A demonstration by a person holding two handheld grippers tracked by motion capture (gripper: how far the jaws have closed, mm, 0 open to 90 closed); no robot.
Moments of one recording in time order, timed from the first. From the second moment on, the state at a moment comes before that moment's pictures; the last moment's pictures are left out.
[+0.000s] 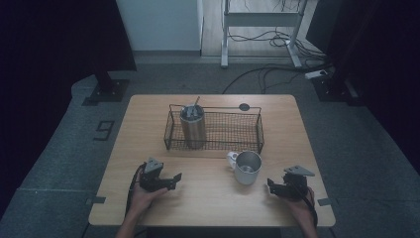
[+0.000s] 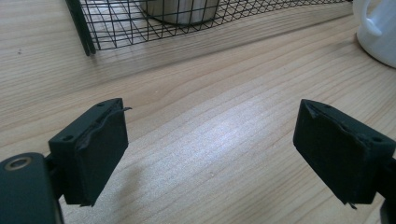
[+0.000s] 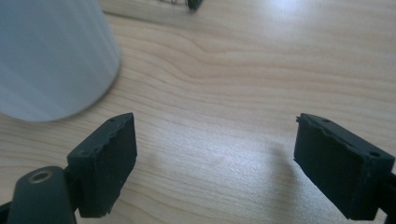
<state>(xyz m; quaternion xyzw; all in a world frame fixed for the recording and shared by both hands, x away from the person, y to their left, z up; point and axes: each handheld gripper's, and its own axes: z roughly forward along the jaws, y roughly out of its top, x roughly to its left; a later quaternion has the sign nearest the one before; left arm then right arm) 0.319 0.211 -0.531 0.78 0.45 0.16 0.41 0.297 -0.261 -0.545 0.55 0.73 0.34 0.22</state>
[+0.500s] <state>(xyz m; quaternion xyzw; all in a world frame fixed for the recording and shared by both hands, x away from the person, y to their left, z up) 0.319 0.212 -0.533 0.78 0.45 0.15 0.41 0.279 -0.255 -0.511 0.52 0.71 0.41 0.22</state>
